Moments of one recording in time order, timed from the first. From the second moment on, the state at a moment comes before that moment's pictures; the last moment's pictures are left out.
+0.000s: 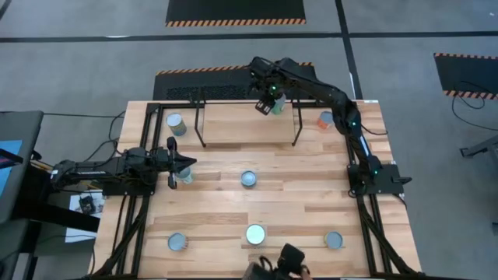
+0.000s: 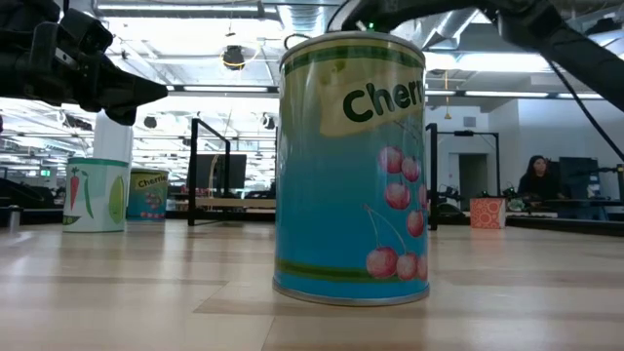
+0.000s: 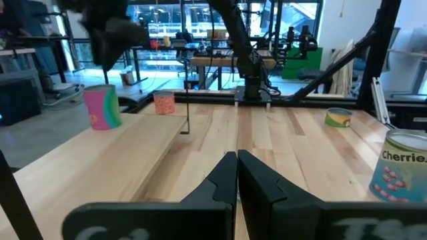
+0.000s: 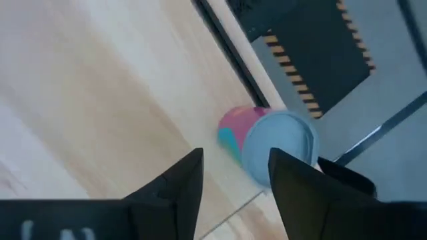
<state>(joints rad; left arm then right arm) 0.07 0.07 0.01 0.04 -0.06 -0.01 -0.55 2.20 2.33 -1.44 0.22 -0.03</state>
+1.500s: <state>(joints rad) -0.11 0.07 0.01 0.03 -0.01 -0.17 -0.03 1.78 0.99 0.59 0.22 -0.05</state>
